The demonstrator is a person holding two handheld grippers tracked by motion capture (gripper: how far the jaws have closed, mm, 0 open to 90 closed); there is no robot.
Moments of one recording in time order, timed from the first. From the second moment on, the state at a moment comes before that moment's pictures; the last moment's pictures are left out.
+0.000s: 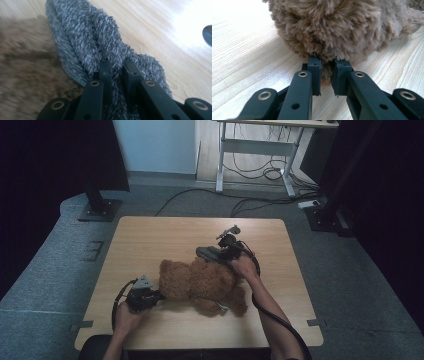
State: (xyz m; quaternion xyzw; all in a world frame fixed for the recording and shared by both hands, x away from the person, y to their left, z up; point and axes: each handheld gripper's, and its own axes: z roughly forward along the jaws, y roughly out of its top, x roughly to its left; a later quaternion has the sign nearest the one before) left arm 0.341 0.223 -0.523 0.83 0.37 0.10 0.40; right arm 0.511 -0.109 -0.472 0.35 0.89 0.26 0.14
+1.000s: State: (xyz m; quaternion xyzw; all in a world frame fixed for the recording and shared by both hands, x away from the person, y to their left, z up) left arm 0.341 0.221 -0.525 0.84 0.37 0.10 0.39; right arm 0.482 -0.203 -0.478 0.41 0.86 0.25 0.17
